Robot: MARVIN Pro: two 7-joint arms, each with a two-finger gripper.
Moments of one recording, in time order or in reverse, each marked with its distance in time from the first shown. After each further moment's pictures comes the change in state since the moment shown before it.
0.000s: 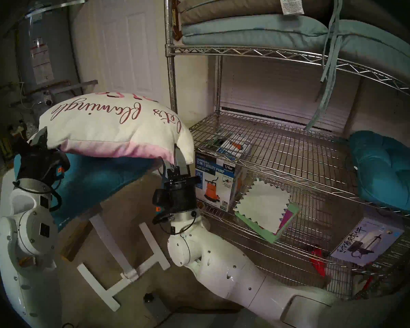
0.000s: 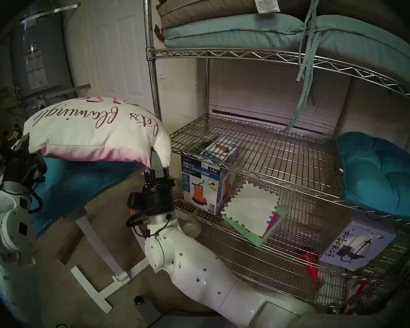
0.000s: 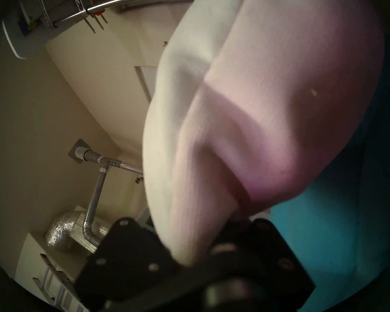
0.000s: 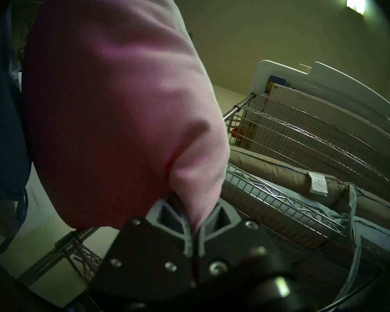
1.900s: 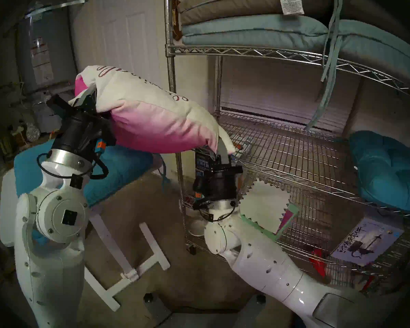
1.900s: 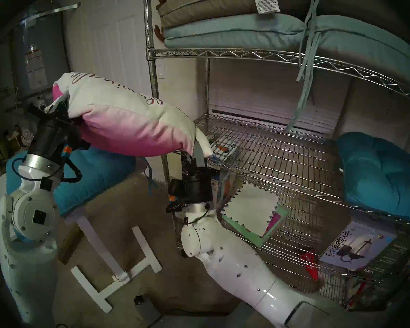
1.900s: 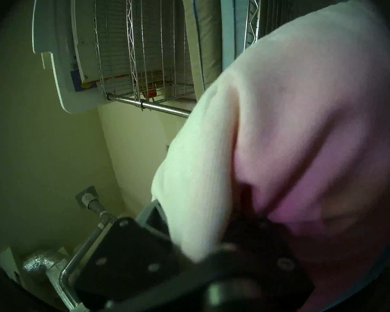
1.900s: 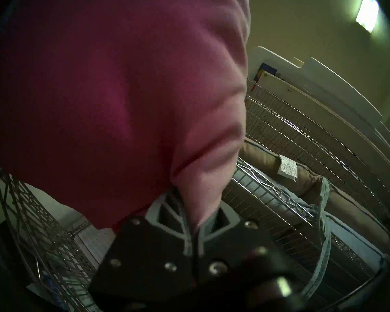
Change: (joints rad) left arm -0.197 0.061 0.300 -0.029 -0.111 -0.131 0.057; right arm -0.046 0.223 0.149 -0.223 -0.002 0.075 0.072
